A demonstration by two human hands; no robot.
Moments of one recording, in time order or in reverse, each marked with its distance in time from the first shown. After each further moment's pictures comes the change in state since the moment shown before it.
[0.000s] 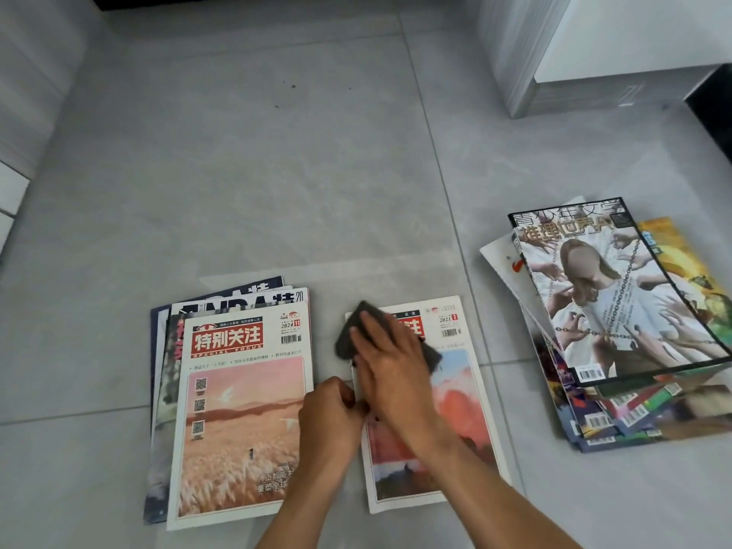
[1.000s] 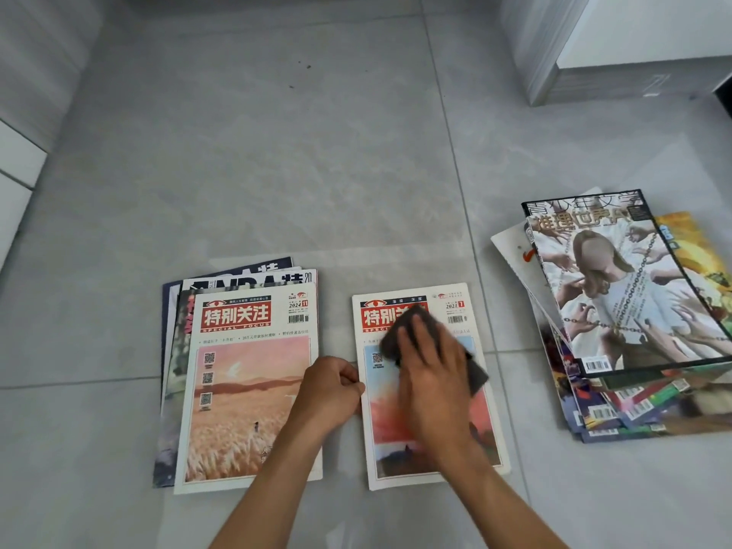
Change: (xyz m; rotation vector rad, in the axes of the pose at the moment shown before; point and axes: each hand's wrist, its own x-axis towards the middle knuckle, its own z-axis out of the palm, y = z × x) left_hand 0.016 -0.003 -0.014 -0.170 -0.252 -0.128; right_hand -0.050 0.018 -0.014 -0.155 0.043 0.120
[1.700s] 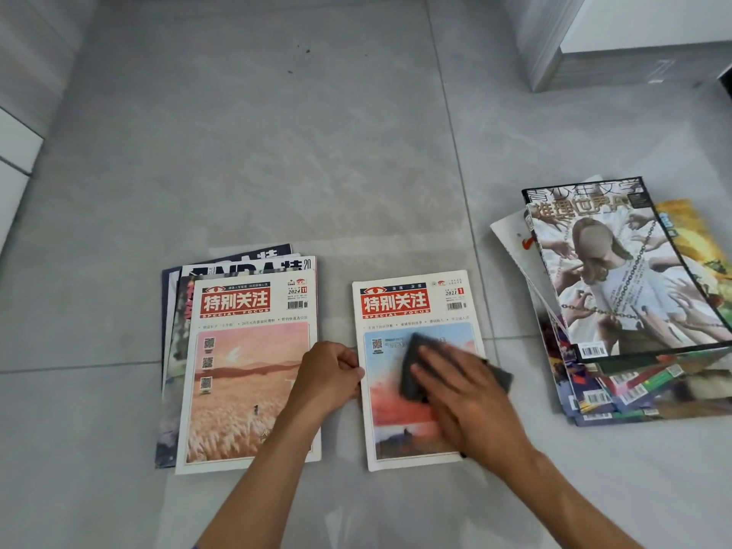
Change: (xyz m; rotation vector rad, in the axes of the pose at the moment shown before) left_hand -0.005 0.003 -0.003 -0.054 0.003 -0.020; right_hand -0.038 0.067 -0.031 0.035 -0.138 -0.383
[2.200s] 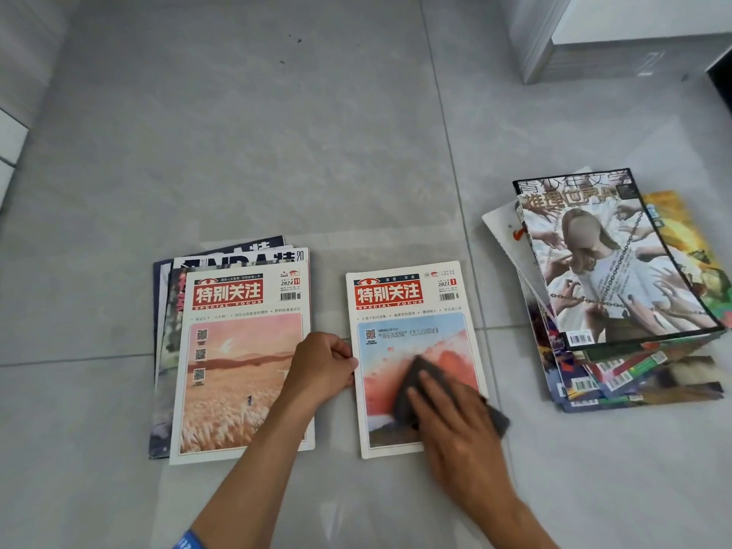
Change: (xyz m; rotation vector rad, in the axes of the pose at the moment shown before) left_hand -0.002 0.002 0.001 0.006 0.011 -0.004; right_hand -0.050 -0.045 0.008 0.016 0.016 0.178
